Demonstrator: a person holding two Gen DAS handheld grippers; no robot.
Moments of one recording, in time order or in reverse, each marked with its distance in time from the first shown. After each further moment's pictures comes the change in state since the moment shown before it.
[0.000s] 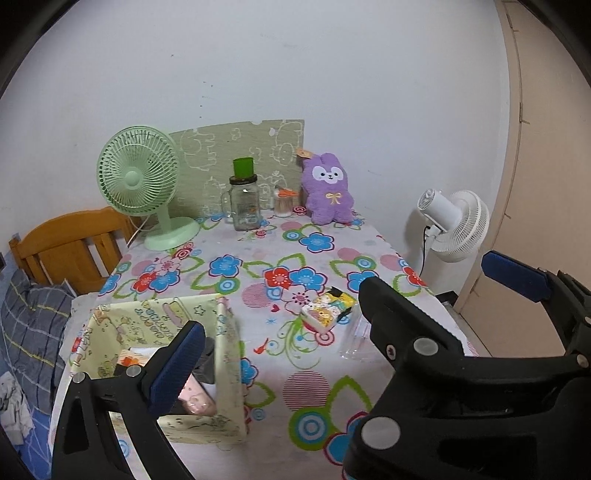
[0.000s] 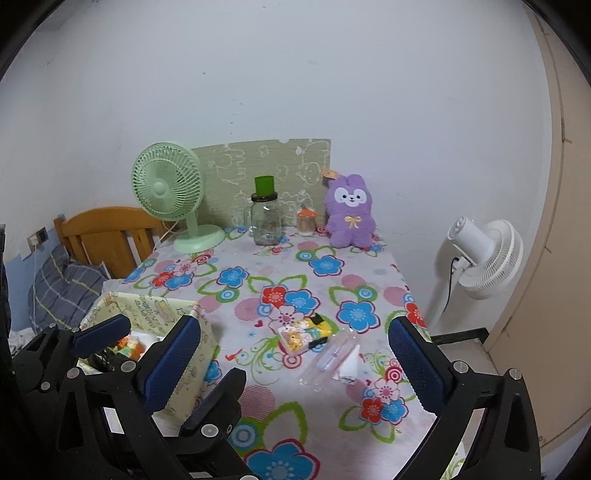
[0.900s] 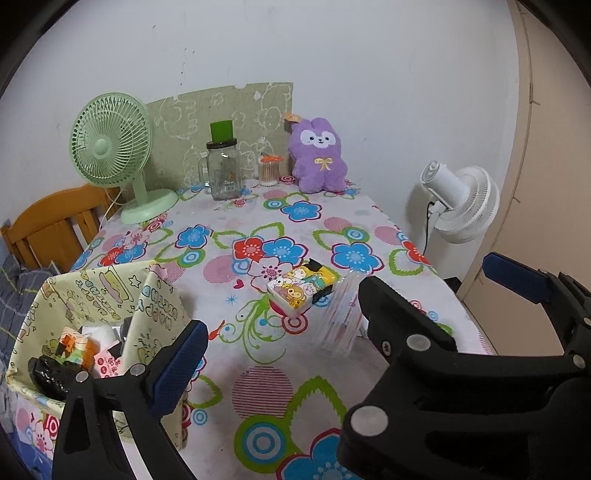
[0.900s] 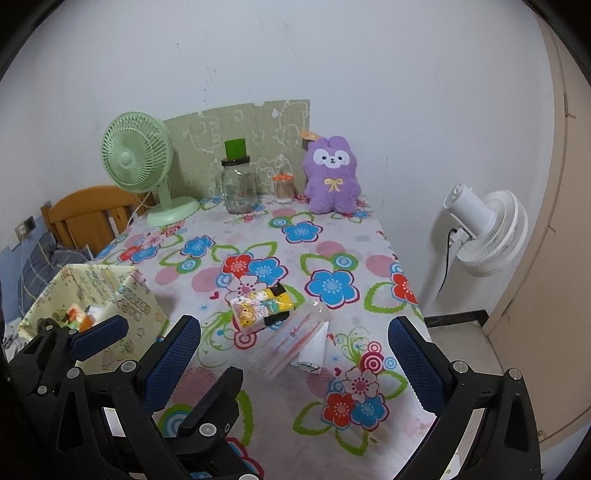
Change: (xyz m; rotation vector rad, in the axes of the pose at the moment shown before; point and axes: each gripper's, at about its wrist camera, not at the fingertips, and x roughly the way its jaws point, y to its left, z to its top) left arm 0.073 -0.040 -0.023 -0.016 0.081 0.018; right arm 0.065 -0.054 -0.035 0.010 0.088 -0.012
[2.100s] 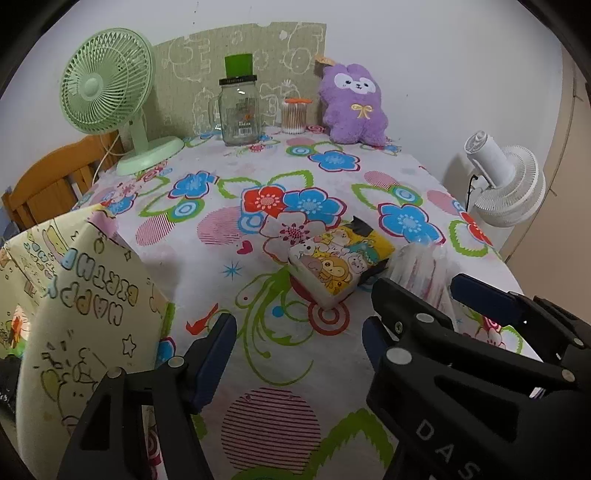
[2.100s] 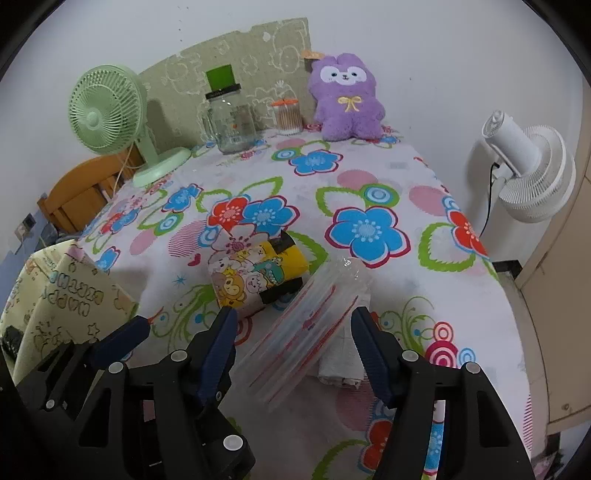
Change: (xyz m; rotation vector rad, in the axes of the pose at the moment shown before) left arm 0.095 0.019 -0.009 -0.069 0.150 0.058; right arm 0.116 -0.006 -0.017 0.083 0.220 0.091
